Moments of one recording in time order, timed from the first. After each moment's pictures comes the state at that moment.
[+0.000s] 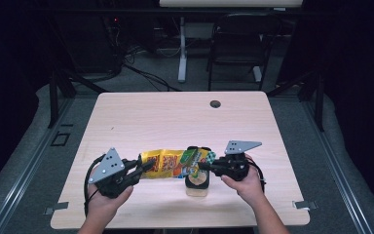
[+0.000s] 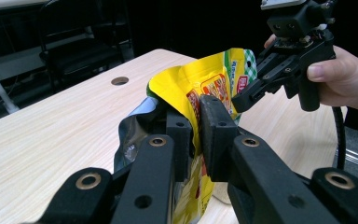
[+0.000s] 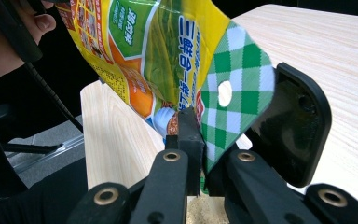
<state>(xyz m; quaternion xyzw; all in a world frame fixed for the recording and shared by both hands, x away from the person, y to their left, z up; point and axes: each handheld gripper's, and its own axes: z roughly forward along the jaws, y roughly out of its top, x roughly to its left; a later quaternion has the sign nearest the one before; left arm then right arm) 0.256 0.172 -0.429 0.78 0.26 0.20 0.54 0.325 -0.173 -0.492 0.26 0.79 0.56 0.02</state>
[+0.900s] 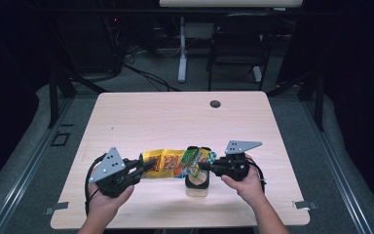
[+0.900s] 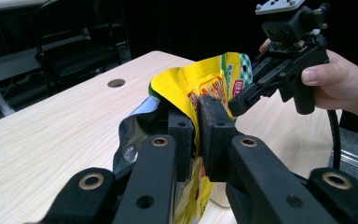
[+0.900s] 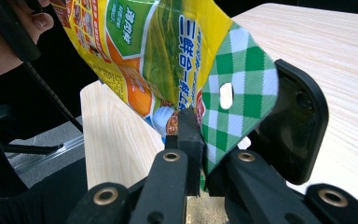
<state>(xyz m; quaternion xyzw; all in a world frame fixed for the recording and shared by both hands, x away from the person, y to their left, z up) 0.256 0.170 -0.428 0.77 0.26 0.19 0.55 0.326 -0.174 -0.492 0.26 0.79 0.55 0.01</state>
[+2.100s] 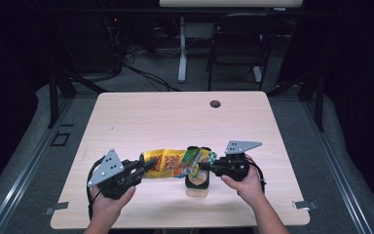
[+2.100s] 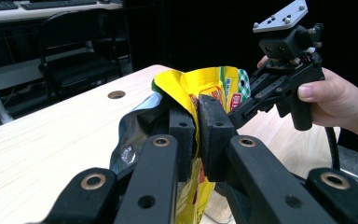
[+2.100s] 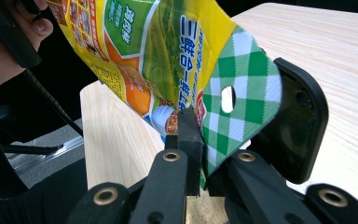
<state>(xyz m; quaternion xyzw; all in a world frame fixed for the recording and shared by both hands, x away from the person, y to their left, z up) 0.253 0.168 -0.433 0.75 0.26 0.20 0.58 0.326 -0.174 -0.493 0.26 0.79 0.56 0.01</state>
